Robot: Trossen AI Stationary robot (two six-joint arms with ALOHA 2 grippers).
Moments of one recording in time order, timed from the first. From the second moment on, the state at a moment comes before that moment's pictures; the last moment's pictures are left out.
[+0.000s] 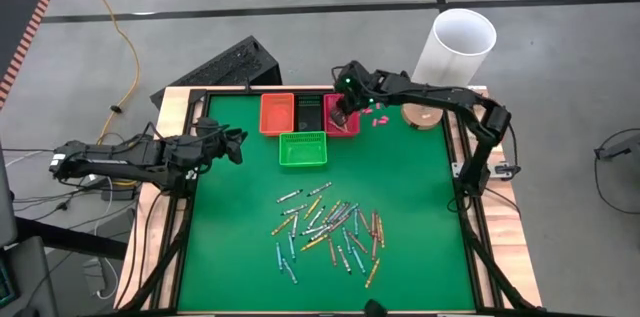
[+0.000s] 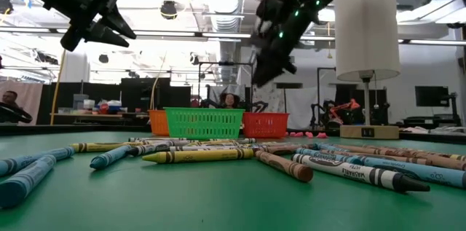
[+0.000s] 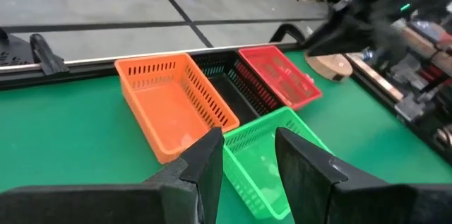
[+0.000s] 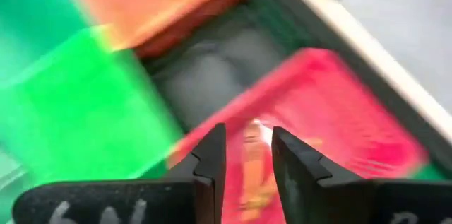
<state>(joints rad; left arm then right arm) 0.00 0.54 0.48 -0.30 -0.70 -0.67 -0.50 1.72 1.40 -0.50 -0.13 0.12</state>
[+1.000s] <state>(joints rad) 0.00 0.54 0.48 -0.30 -0.65 -0.63 -0.07 1.84 1.40 -0.49 -0.28 -0.39</state>
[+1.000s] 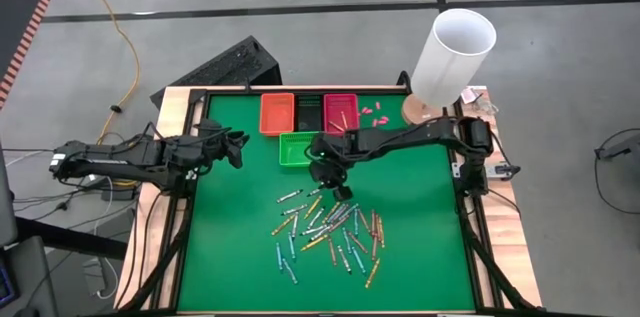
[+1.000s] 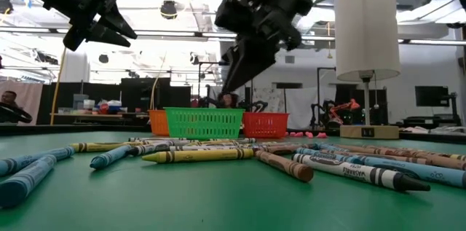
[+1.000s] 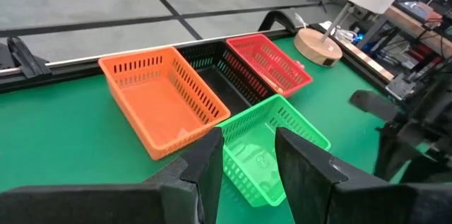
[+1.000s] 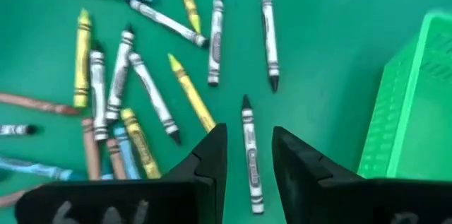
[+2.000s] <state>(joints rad) 0.00 0.64 0.48 -0.30 -0.65 -0.68 -0.08 2.01 1.40 -0.47 -0.25 -0.39</state>
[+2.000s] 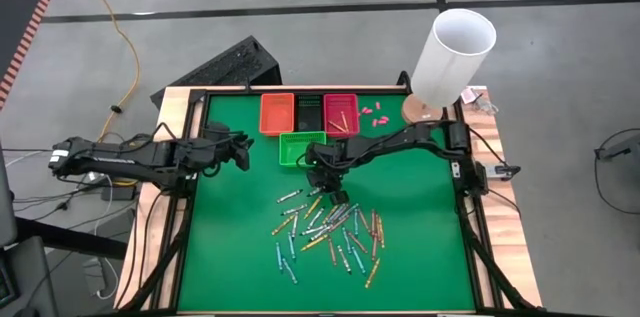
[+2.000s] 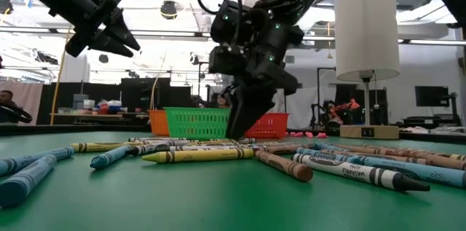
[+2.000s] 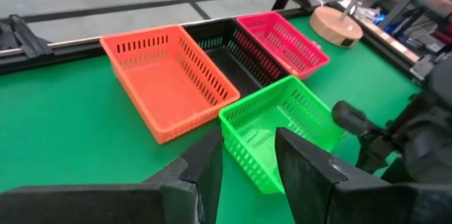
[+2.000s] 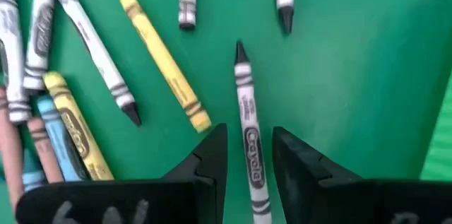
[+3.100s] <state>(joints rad) 0.00 0.64 0.48 -0.29 -0.63 -0.68 -0.08 2.02 1.48 -0.56 -0.17 -0.35</state>
